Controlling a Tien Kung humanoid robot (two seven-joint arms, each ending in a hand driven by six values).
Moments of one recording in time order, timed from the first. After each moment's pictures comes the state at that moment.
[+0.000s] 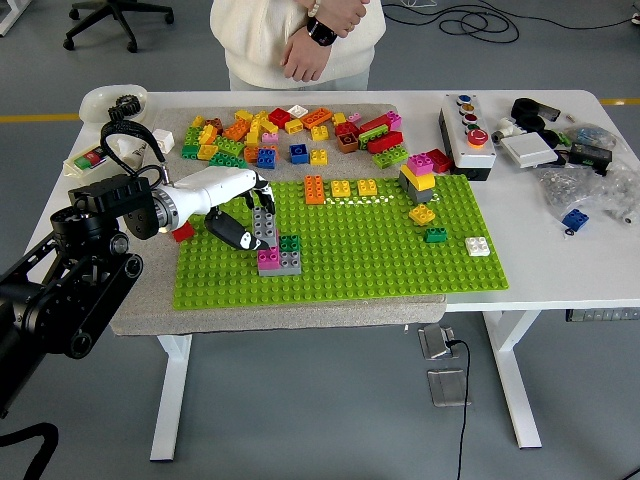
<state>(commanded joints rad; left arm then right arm) -0.64 0.16 -1.19 -1.13 2.27 -0.43 -0.11 0.06 -0.09 1.67 0.18 -1.79 0.02 -0.09</state>
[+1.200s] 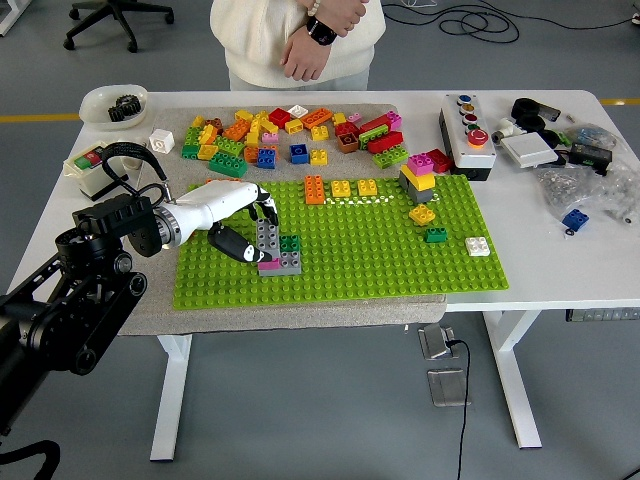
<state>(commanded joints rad) -0.60 0.15 -1.18 -1.11 2.27 -0.37 -0.15 0.06 -0.08 1.67 0.18 -1.78 0.02 -0.09</state>
